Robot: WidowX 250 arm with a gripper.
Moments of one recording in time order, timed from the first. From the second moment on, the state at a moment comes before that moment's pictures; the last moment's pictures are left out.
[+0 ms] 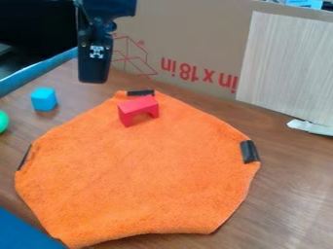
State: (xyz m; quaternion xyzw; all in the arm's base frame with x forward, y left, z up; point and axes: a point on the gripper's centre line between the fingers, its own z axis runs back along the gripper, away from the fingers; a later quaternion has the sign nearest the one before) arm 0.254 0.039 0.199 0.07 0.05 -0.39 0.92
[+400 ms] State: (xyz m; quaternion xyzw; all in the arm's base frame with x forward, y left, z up) arm 0.272 0.051 0.171 0.08 0.08 -0.37 0.92
